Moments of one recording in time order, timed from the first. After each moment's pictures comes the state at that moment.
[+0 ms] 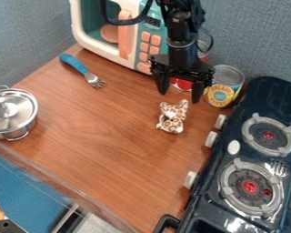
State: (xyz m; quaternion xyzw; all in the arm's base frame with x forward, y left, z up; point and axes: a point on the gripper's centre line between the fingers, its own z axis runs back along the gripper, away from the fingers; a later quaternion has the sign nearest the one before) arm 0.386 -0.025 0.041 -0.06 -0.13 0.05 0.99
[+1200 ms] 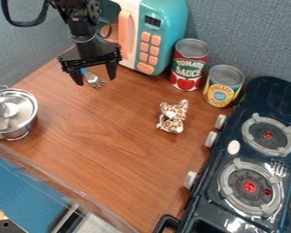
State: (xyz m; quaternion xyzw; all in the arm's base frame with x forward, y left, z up) arm 0.351 0.144 0.018 -0.02 -0.19 0.39 0.90
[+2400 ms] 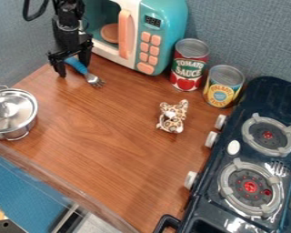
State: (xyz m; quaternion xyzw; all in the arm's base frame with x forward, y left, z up) arm 0.390 0.231 -0.024 0.03 -0.11 0.62 0.78
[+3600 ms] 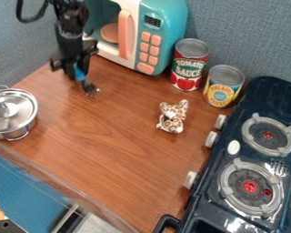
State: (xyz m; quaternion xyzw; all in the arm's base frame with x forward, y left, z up) arm 0.375 0.195 0.000 0.01 -0.15 0.56 0.81
